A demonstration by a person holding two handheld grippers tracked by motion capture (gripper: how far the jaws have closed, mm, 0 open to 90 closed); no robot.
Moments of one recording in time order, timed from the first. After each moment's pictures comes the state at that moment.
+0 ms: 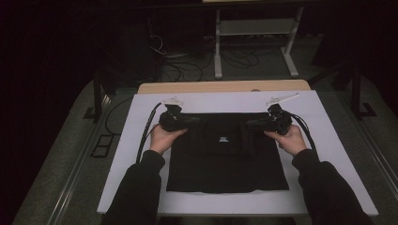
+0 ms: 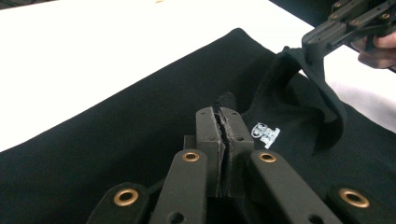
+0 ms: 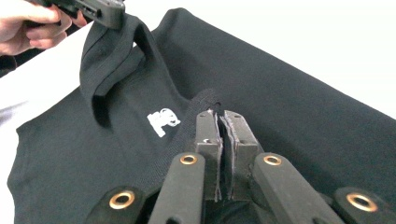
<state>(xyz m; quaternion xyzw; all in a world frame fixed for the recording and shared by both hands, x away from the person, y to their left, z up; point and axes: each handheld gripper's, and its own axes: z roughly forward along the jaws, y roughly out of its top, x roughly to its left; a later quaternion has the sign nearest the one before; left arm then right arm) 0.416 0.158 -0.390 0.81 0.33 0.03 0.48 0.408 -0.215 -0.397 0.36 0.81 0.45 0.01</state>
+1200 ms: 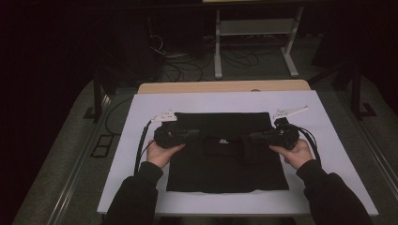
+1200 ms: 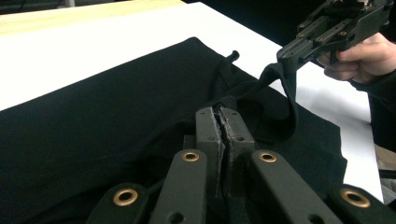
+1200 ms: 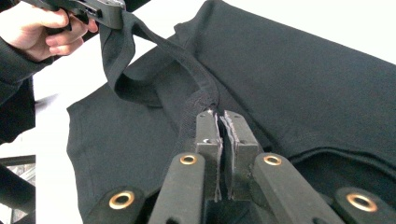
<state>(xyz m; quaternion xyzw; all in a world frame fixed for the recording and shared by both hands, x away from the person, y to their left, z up) 0.359 0.165 -0.389 0.79 0.30 0.02 0.53 0.357 -0.220 -0.394 0.35 0.81 0.47 -0.02</state>
